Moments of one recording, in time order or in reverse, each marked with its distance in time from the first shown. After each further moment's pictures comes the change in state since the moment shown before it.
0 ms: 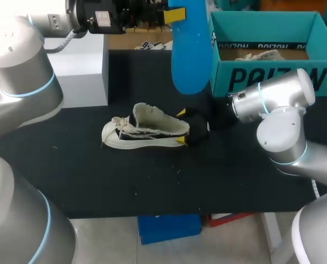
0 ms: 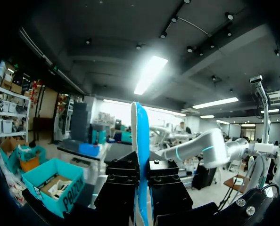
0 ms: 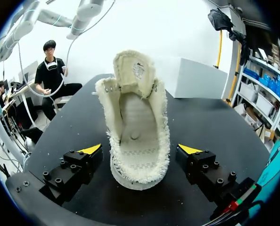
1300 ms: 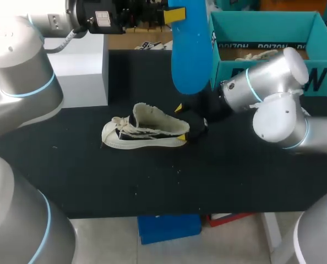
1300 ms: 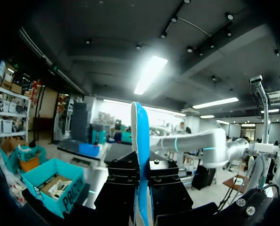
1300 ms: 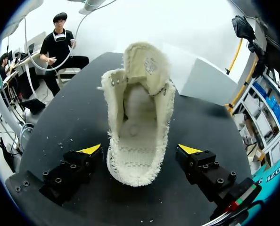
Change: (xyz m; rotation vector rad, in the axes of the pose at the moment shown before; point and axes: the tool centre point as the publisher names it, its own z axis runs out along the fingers) left arm 0.000 0.000 0.000 0.000 0.000 0.000; right arm -0.005 0.013 -0.009 0.237 0.007 -0.218
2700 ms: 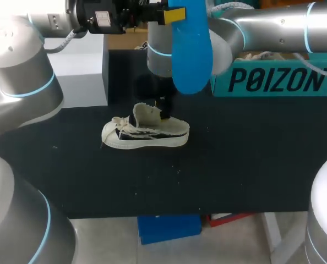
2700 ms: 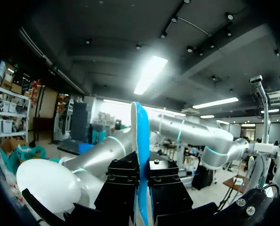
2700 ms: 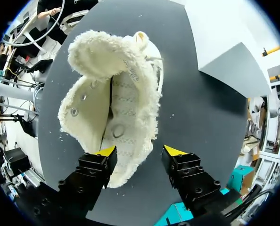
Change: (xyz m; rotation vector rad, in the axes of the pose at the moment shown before) left arm 0.000 0.000 0.000 0.000 0.000 0.000; right arm -0.038 0.047 0.018 0.713 0.164 -0.114
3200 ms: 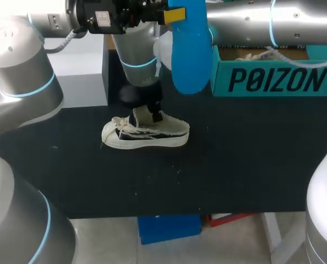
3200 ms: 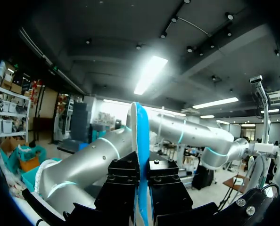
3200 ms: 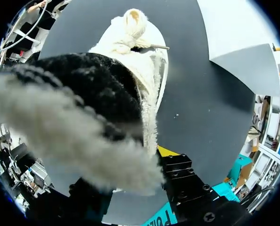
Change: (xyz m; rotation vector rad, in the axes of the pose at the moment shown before) left arm 0.000 0.000 0.000 0.000 0.000 0.000; right arm -0.002 0.009 0.019 0.199 0.013 0.026
